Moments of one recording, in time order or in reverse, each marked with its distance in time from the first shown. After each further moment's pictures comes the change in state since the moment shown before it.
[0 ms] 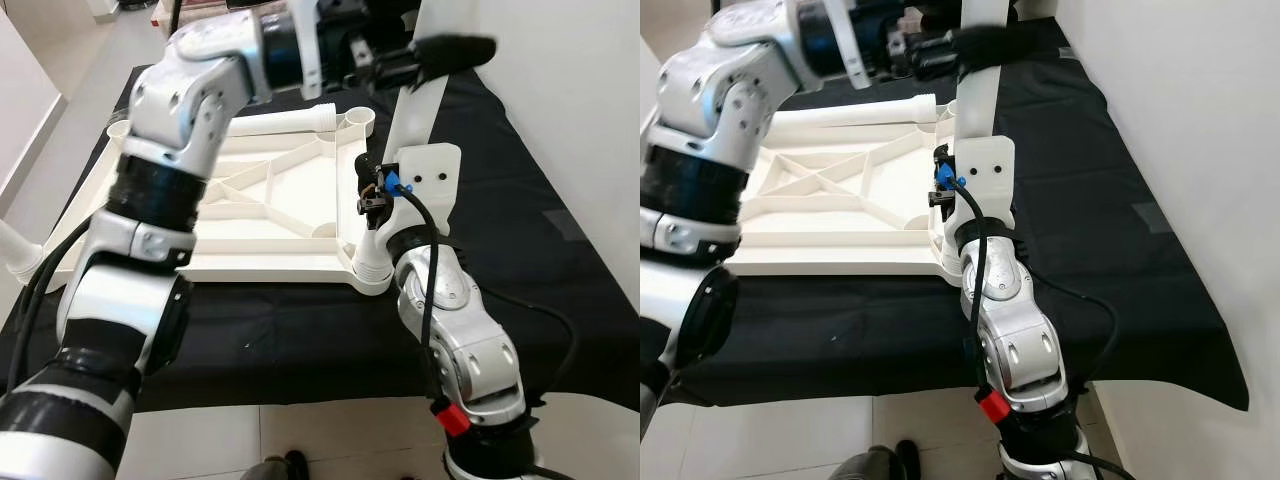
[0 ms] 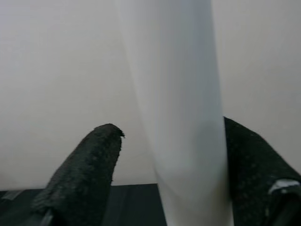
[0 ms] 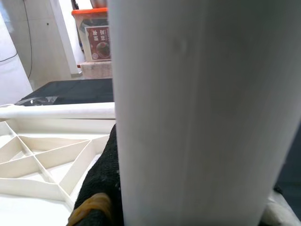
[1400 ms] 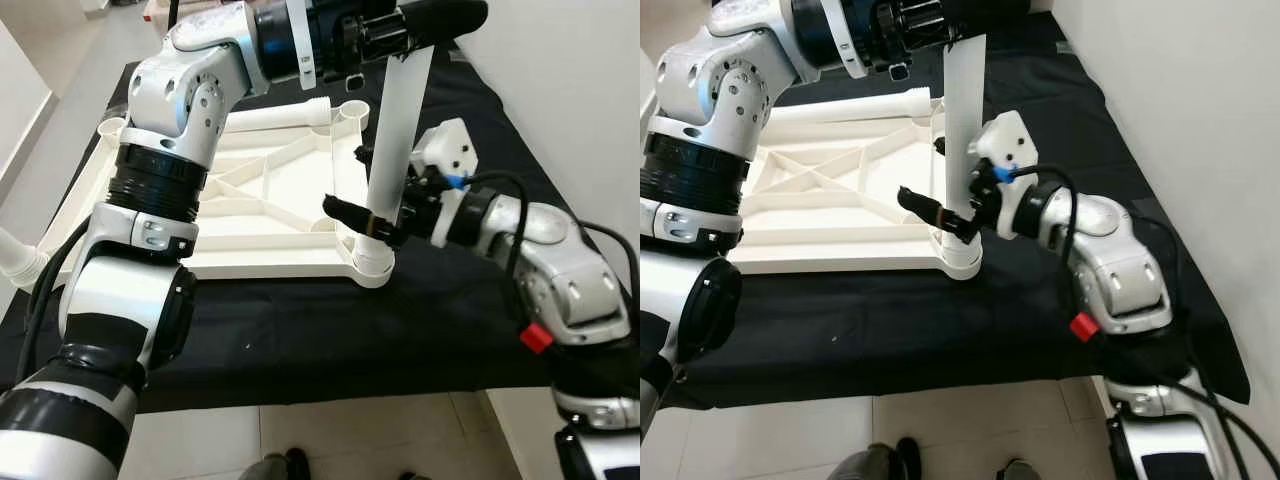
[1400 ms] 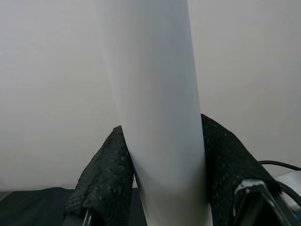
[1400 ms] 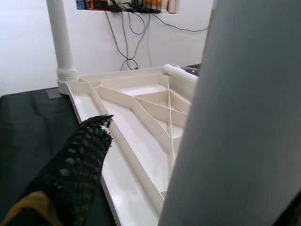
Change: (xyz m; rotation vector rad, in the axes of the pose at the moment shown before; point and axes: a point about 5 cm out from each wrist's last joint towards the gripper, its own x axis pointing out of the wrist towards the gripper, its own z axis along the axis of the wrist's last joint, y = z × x) left arm -0.008 0.007 0.000 -0.034 -0.026 -0.002; right arm 0.025 -0.061 0.015 -0.148 -0.004 0.947
